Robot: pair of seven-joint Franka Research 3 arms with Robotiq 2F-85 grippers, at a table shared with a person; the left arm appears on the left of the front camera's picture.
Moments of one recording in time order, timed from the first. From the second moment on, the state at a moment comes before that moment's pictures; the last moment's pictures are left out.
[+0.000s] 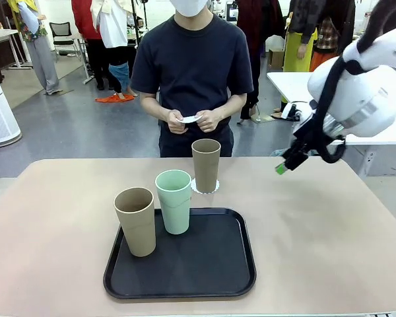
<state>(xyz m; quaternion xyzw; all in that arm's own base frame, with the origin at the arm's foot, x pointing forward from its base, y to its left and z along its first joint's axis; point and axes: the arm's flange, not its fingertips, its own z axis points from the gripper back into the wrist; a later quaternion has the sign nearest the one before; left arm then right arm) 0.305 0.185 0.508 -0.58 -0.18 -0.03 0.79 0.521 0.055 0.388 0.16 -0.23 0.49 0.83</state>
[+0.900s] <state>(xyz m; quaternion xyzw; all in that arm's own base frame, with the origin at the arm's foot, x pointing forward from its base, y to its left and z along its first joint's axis) 0.305 0.185 0.508 -0.58 -0.18 -0.03 0.79 0.389 0.080 0.530 -0.01 -0.03 0.31 0.95</state>
